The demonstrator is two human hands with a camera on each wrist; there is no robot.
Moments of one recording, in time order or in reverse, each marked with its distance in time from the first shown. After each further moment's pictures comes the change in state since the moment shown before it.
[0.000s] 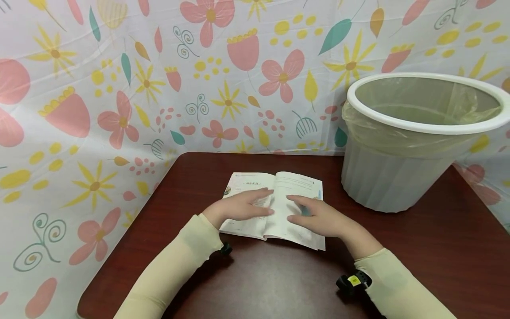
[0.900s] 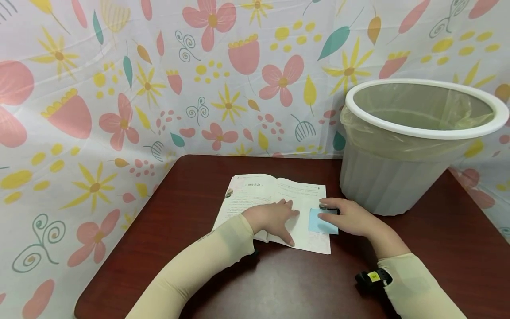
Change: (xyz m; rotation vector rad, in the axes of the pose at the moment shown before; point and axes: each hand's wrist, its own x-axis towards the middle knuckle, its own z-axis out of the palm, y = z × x) left_hand 0.048 0.061 0.051 0.523 -0.184 -0.061; right_hand -0.026 0.056 -0.035 -0.132 0.047 0.096
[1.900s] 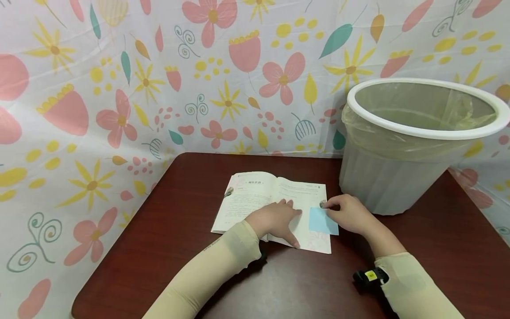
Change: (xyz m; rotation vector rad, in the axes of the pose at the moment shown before) left_hand 0.004 0.010 0.010 0.102 0.116 -0.023; right_hand 0.012 0.005 0.004 -0.014 0.099 0.086
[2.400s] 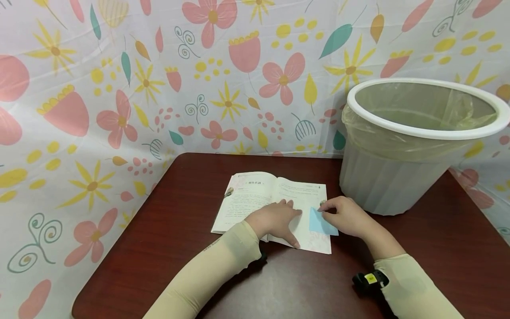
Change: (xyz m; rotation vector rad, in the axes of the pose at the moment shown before) left_hand 0.001 0.000 0.001 0.002 0.006 0.009; right_hand -0.004 -0.011 0.001 -0.009 -0.010 -0.095
